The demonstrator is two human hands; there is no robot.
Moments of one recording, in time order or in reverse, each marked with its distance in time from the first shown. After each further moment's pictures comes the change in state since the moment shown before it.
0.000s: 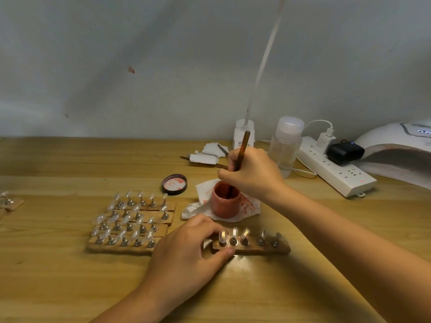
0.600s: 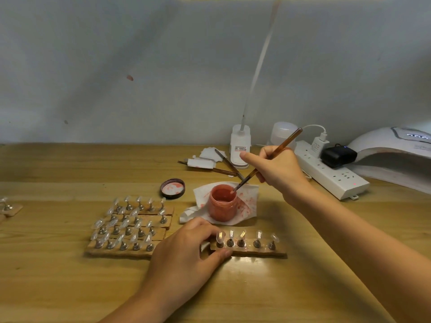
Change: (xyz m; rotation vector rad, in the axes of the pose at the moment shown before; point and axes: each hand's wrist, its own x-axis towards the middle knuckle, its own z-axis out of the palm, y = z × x) left_hand 0.000 0.000 0.003 0.024 0.031 -0.014; right_hand -0.003 0.022 -0.025 0.457 0.175 0.292
